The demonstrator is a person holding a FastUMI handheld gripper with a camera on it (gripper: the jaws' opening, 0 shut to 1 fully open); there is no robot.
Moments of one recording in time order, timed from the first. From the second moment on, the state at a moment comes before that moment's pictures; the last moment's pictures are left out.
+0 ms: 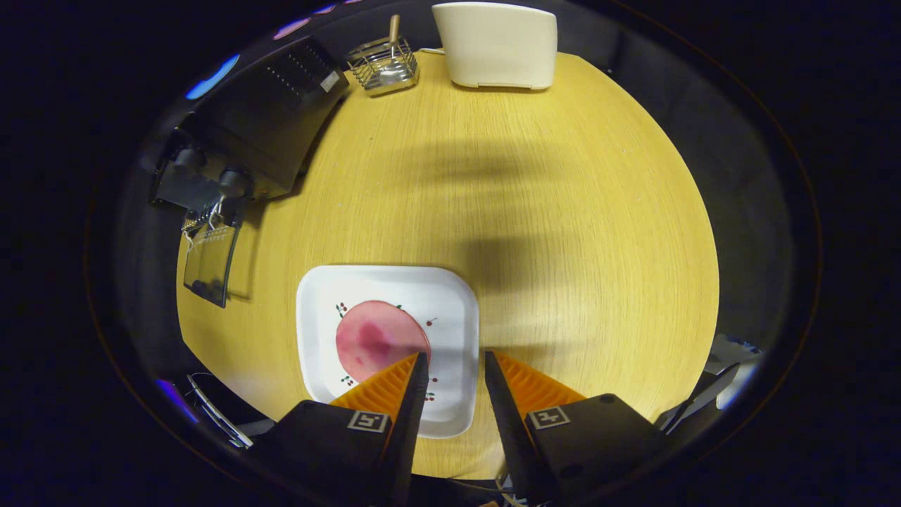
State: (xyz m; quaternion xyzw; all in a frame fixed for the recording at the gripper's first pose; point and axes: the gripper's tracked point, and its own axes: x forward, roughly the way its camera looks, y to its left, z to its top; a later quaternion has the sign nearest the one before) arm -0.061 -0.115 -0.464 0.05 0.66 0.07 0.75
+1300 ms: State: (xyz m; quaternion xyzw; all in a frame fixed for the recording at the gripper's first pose) arm -0.095 -0.042 -0.384 0.37 0.57 0.09 0.73
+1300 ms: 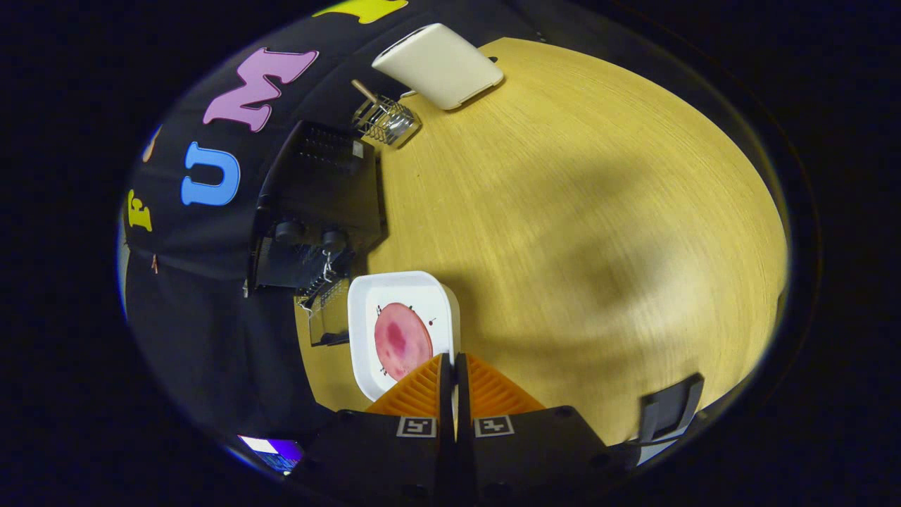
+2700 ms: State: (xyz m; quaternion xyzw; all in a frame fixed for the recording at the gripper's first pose) arm -0.012 0.223 -0.359 0.57 0.45 -0.15 0.67
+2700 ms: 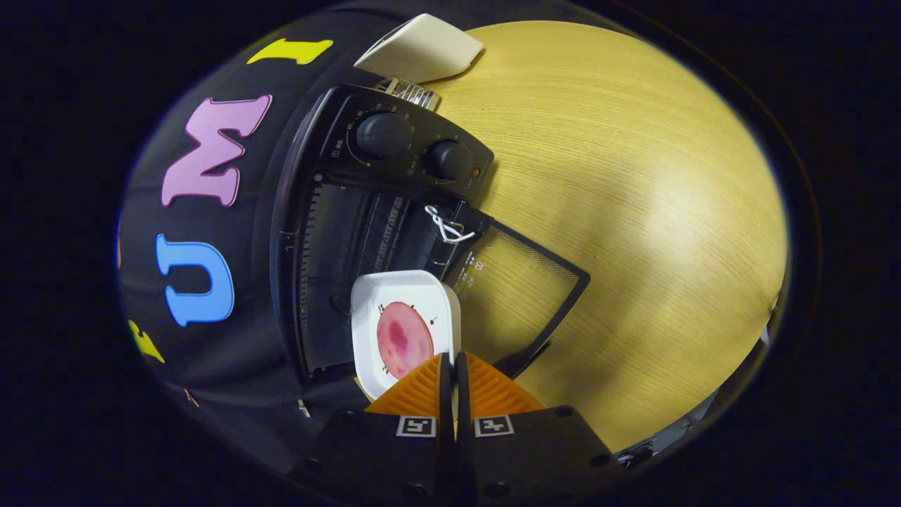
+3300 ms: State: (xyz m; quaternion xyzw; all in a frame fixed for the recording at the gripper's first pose) arm 0.059 0.243 -0.374 0.66 0.35 -0.26 0.61
